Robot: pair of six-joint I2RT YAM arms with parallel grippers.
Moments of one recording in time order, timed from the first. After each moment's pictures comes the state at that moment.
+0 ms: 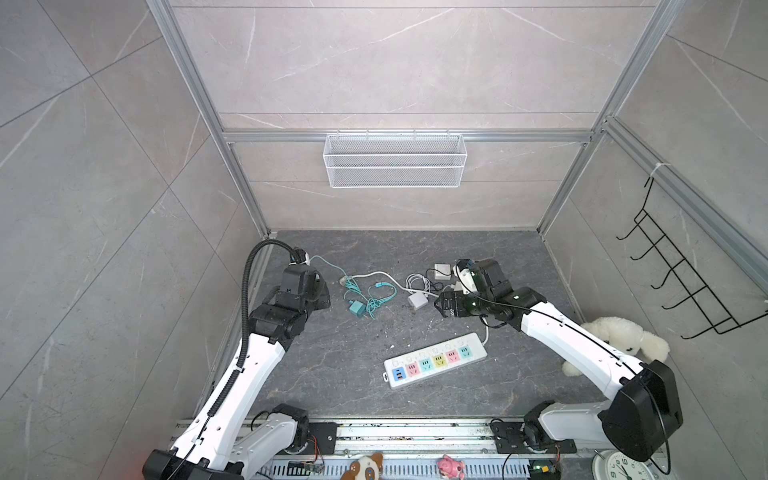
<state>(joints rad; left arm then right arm) -0.31 1.02 1.07 -0.72 -0.26 -0.33 0.50 1.34 1.05 -0.58 -0.15 0.34</state>
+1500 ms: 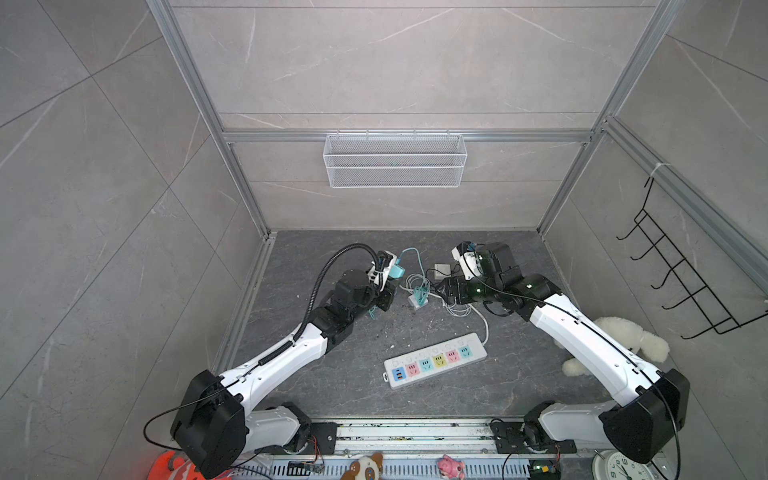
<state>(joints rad) -0.70 1.26 0.85 0.13 0.02 0.06 0.50 1.33 1.25 -0.67 -0.24 0.26</state>
